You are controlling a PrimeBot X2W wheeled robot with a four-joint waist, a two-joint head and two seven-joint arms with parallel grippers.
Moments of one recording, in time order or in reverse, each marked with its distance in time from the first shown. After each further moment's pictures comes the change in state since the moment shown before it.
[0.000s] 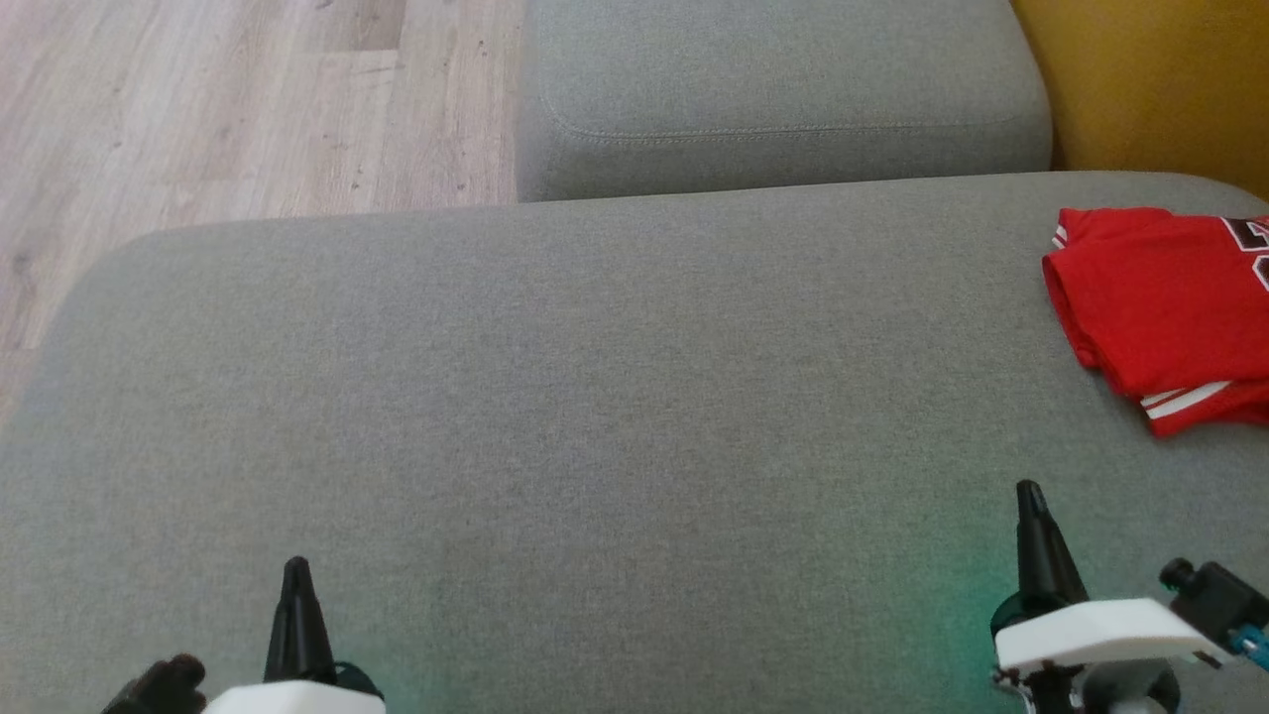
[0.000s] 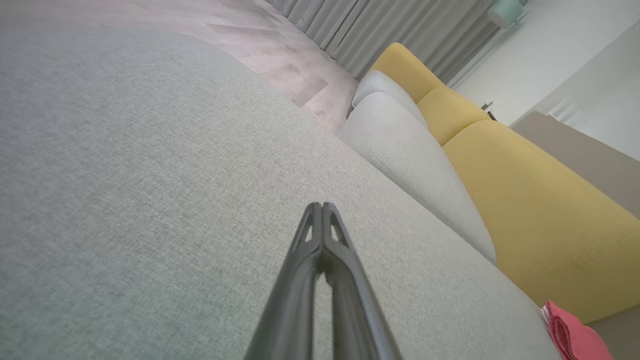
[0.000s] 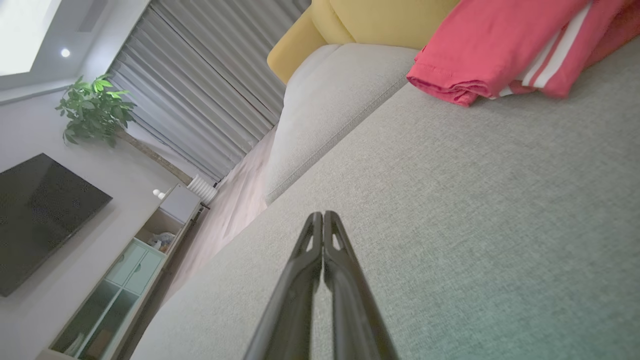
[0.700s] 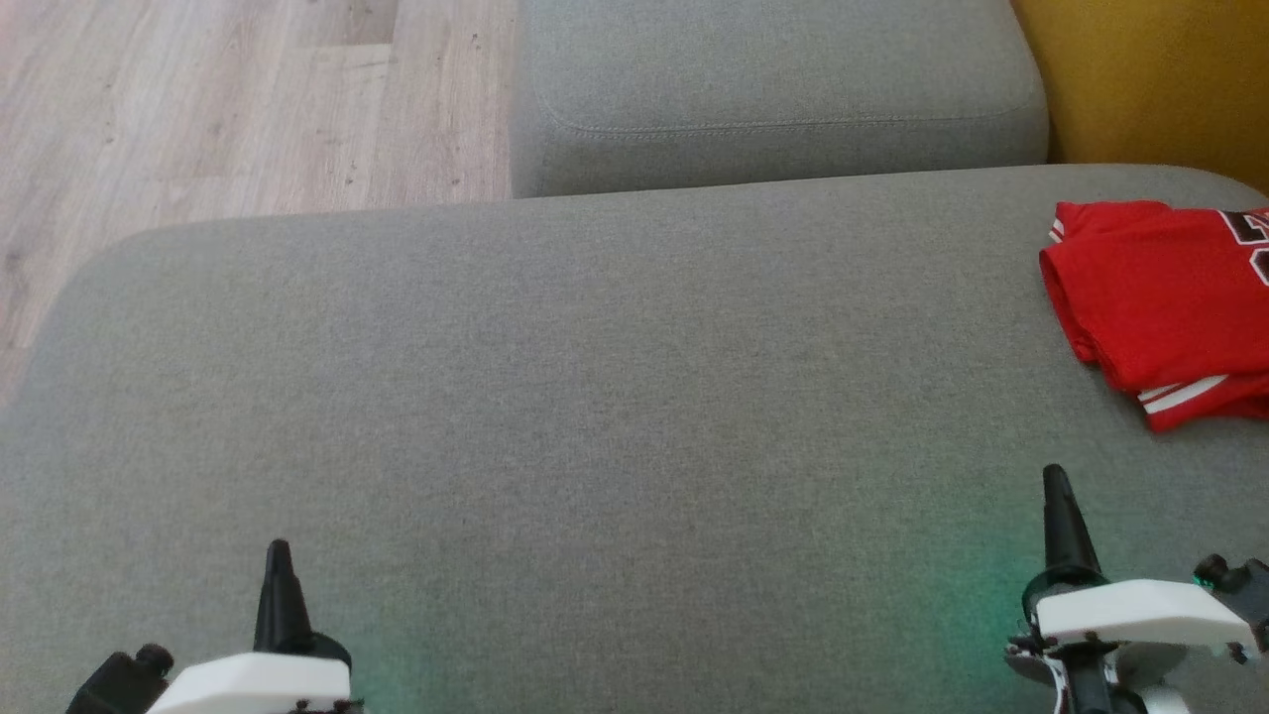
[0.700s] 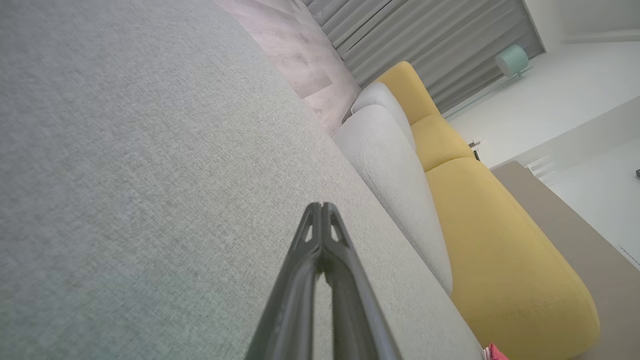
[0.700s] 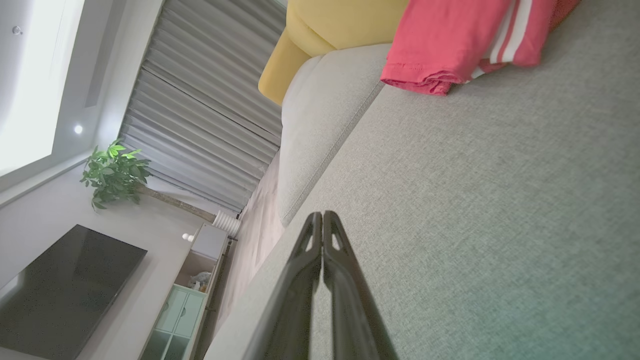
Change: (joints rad) left arm -0.048 0.001 0.034 0.012 -0.250 -0.027 0.059; right arm -0.031 -0.001 -0.040 -0.007 0.247 0.000 0.053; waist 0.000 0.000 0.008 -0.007
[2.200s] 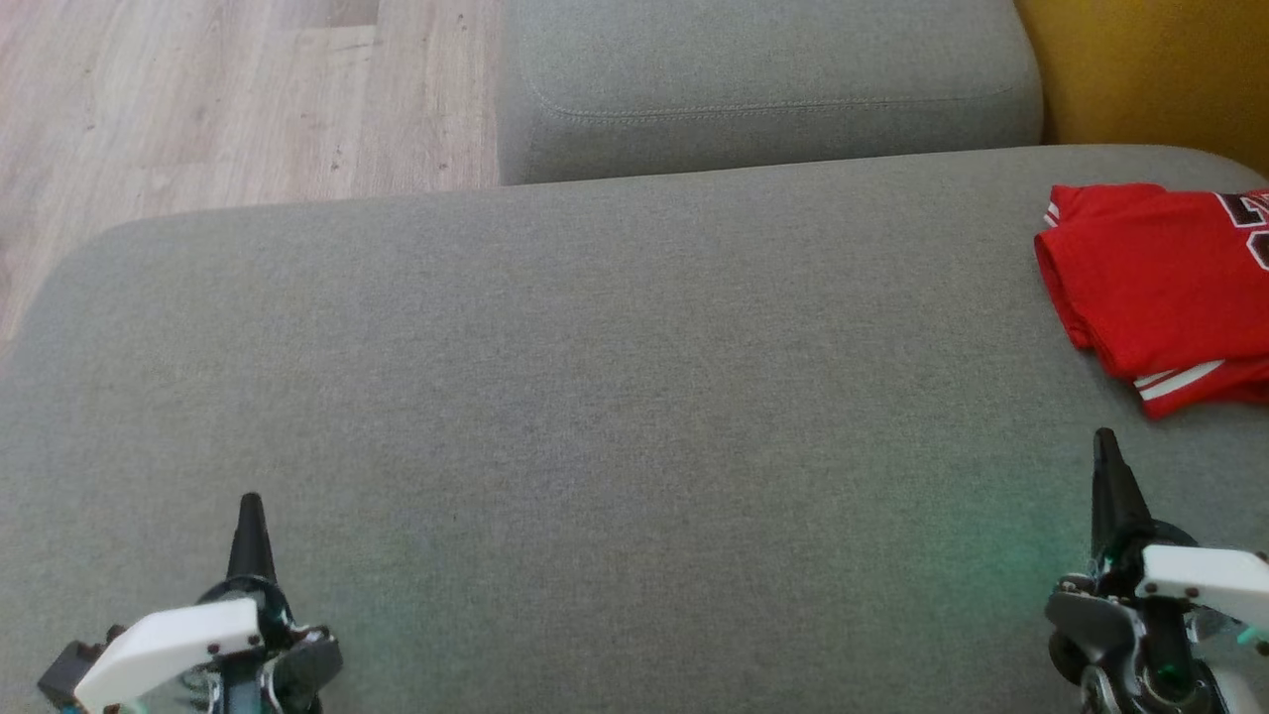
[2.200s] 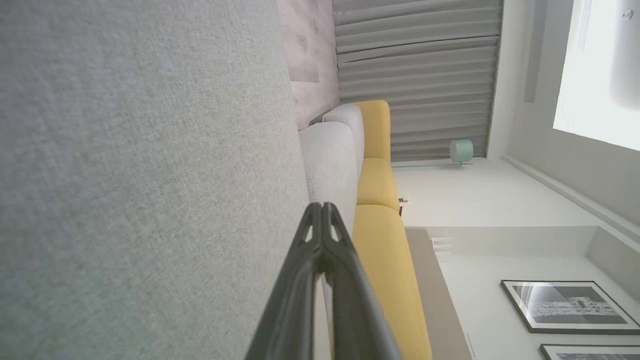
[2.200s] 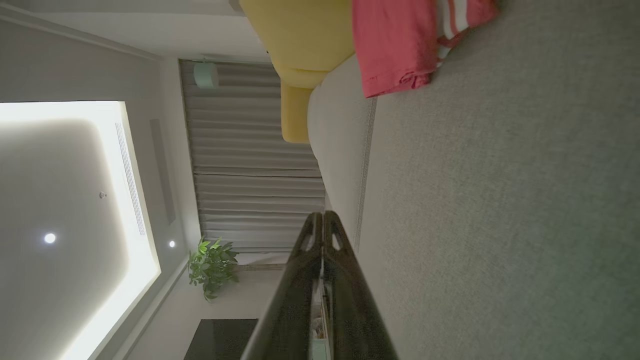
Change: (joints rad) left arm -0.100 -0.001 0.077 0.028 -0.525 -0.058 0.127; right arm -0.061 -0.001 -0.095 -0.011 0.518 0.000 0.129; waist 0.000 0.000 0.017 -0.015
